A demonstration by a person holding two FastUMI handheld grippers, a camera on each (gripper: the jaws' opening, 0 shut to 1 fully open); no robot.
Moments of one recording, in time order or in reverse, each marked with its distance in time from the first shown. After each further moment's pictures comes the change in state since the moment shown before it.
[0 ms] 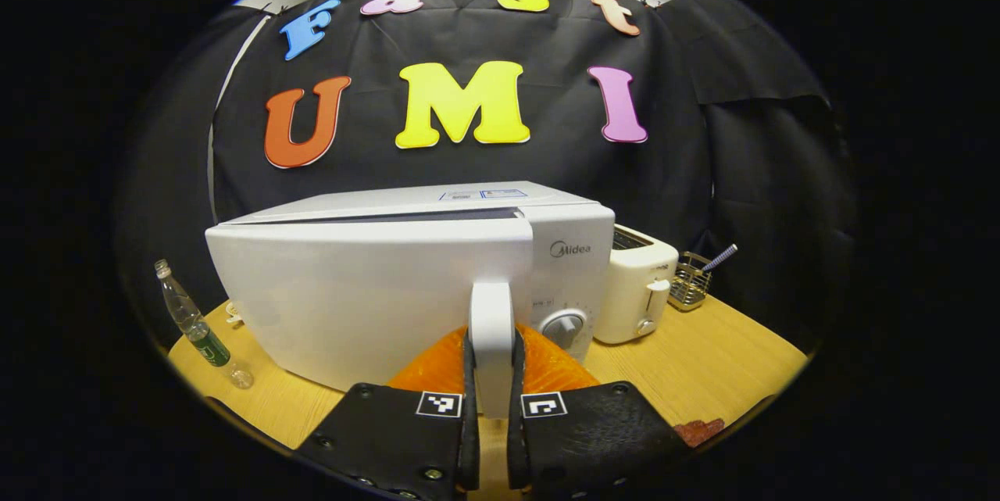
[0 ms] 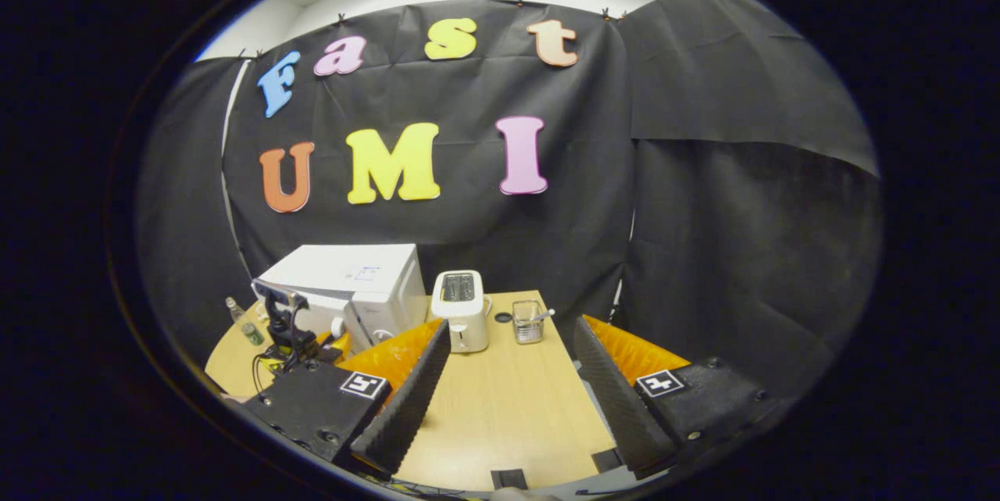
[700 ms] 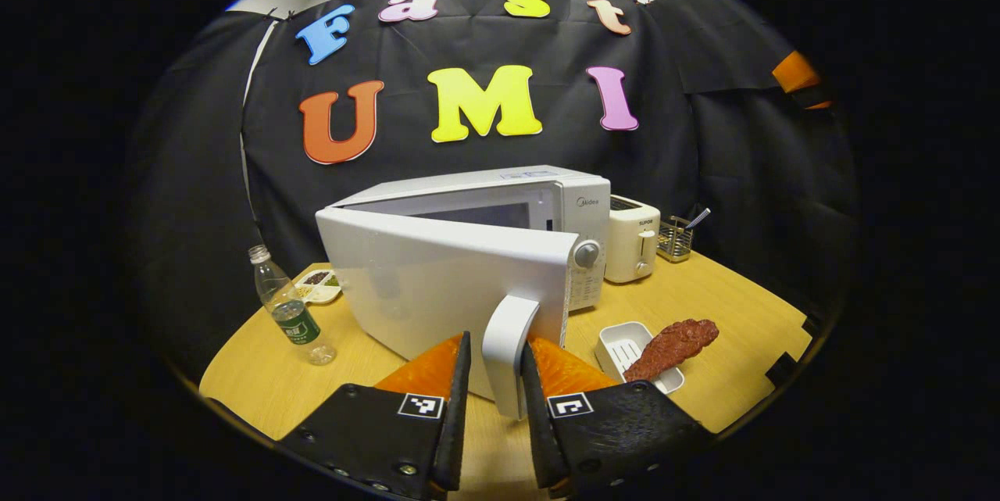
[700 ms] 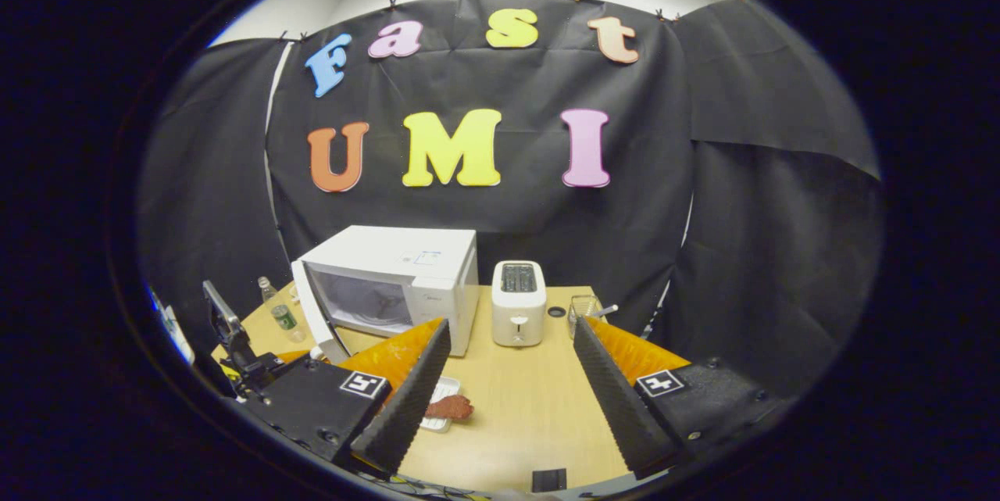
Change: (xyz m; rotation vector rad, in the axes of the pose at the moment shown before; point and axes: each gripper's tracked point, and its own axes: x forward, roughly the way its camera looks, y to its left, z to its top) left arm -0.139 0.073 -0.029 0.043 0.090 0.051; right arm 0.011 0.093 -0.022 -0.065 0.012 0.140
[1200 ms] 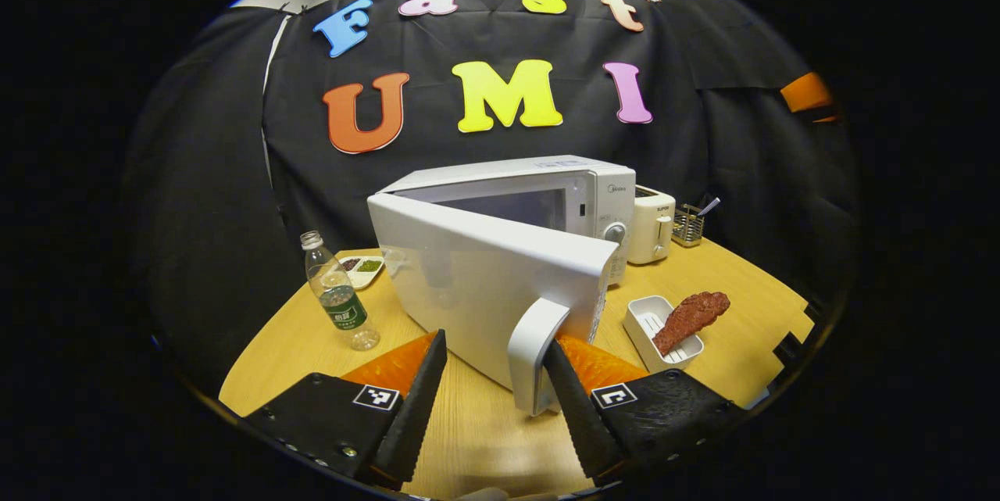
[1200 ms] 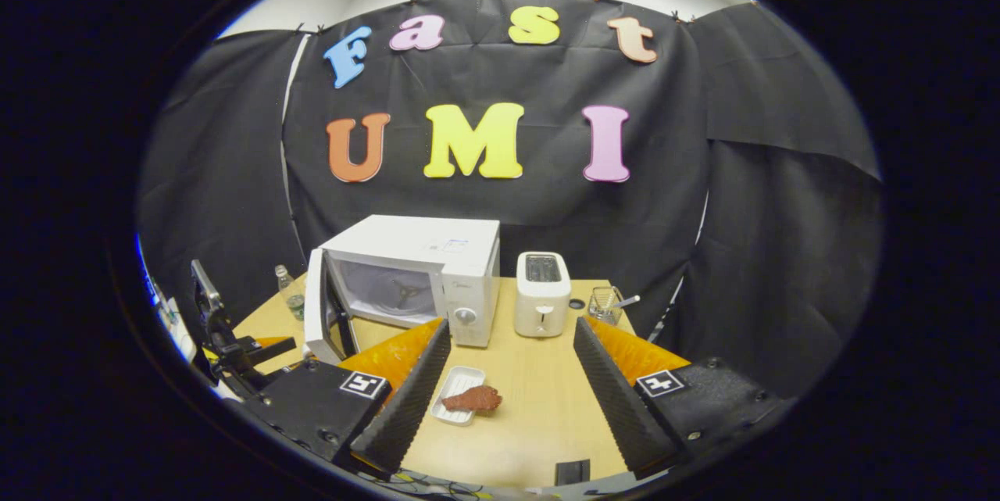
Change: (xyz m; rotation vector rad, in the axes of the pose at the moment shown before) left arm -0.042 0.053 -0.015 -0.008 0.048 0.020; right arm -0.010 0.044 -0.023 -0.010 0.022 0.031
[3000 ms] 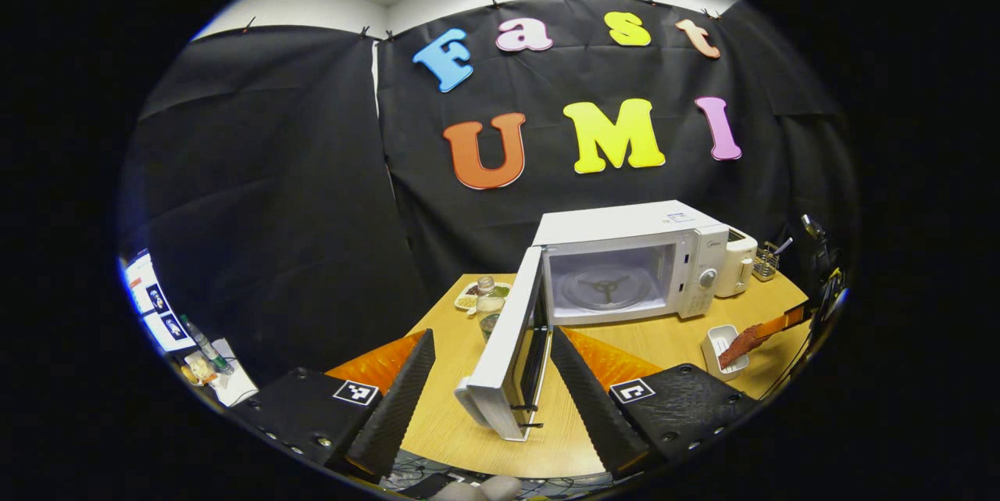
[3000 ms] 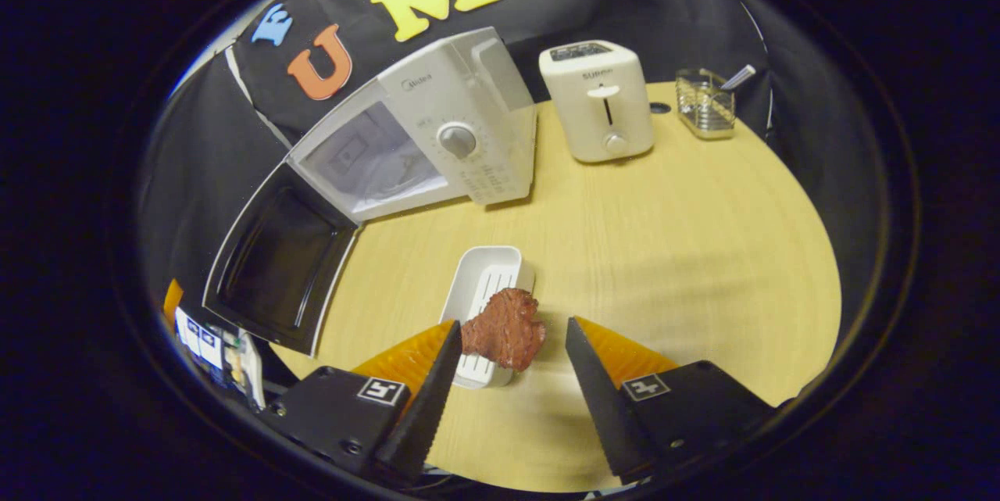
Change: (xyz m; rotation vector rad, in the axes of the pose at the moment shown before) left arm -0.112 0.104 0.082 0.001 -0.078 0.386; right arm 0.180 0.034 -0.240 0.370 0.594 0.375
